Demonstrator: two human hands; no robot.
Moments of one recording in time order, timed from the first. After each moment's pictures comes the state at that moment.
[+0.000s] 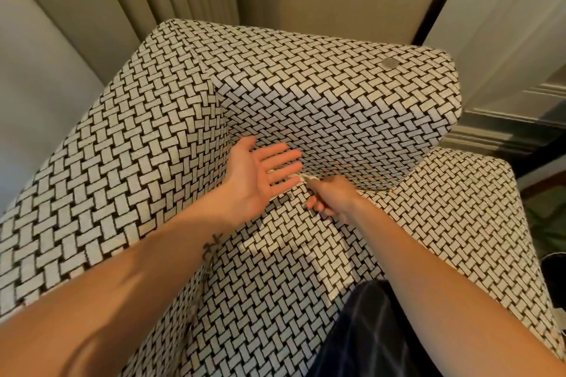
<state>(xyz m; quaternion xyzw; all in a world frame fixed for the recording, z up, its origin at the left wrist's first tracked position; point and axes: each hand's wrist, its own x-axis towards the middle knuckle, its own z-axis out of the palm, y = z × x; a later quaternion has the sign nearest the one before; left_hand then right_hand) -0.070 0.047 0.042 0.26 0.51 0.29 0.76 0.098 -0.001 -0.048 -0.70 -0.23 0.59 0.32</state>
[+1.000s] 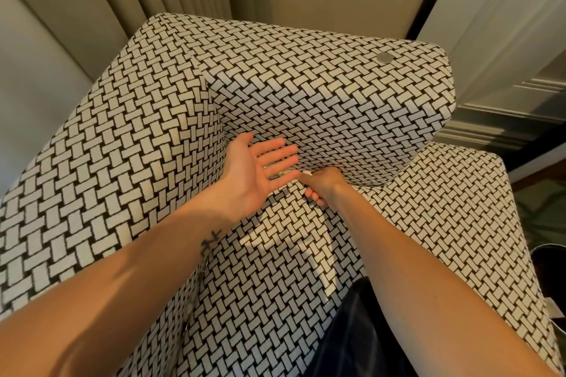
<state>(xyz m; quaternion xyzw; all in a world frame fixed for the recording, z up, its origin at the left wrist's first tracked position) -0.064 0.046 0.044 0.25 0.52 0.30 0.76 0.097 0.025 -0.070 -0.78 -0.23 0.52 0.28</state>
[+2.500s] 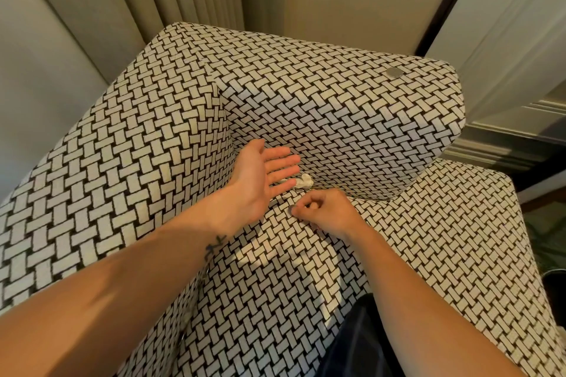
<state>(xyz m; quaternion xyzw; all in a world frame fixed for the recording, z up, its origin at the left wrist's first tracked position) -0.063 0.044 0.047 0.30 0.54 0.29 0.73 0.092 -0.016 -0.071 -0.69 -0.46 0.48 0.29</state>
